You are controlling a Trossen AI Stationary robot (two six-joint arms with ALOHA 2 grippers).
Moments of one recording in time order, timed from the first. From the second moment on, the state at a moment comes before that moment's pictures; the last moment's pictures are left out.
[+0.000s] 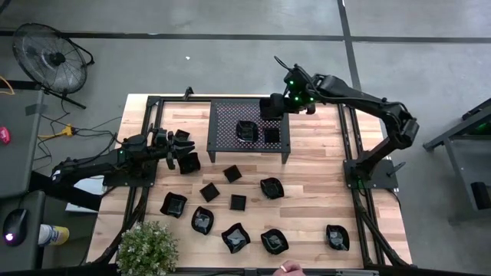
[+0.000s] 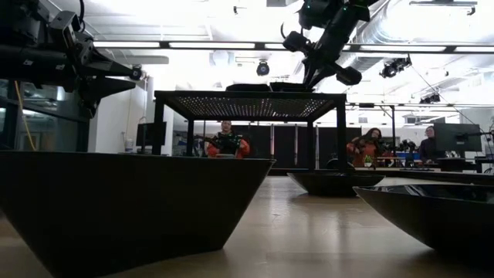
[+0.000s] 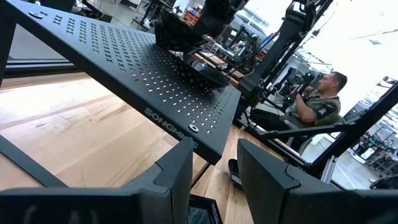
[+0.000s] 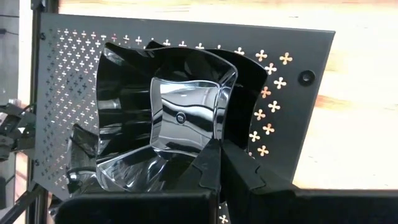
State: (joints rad) left arm 0.21 0.02 0.03 0.00 -0.04 -0.55; right arm -0.58 1.56 1.42 -0.86 -0.14 0.92
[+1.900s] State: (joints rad) left arm 0.21 0.02 0.03 0.00 -0.04 -0.55; right arm -0.53 1.45 1.42 -0.94 -0.14 0.81
